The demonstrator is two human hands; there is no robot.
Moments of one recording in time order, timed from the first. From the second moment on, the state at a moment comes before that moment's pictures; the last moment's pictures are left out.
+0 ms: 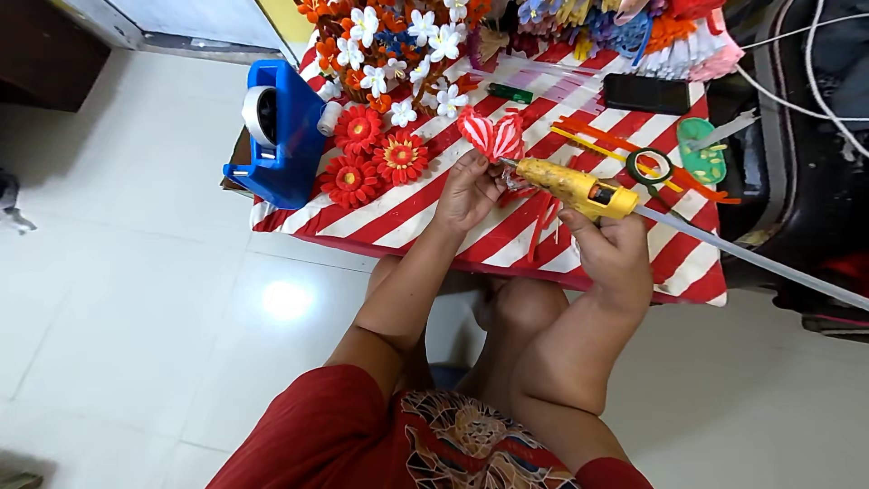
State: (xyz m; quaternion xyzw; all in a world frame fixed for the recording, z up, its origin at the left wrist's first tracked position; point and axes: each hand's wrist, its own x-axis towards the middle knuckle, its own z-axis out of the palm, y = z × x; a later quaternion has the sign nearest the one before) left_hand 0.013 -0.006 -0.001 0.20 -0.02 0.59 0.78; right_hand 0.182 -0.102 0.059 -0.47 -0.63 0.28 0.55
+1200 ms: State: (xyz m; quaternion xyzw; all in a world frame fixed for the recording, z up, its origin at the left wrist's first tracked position) left_hand 0.011 -0.002 -0.003 0.19 -0.06 0.57 0.79; right_hand 0.184 -0.103 0.062 -0.47 -0.63 0.25 0.57
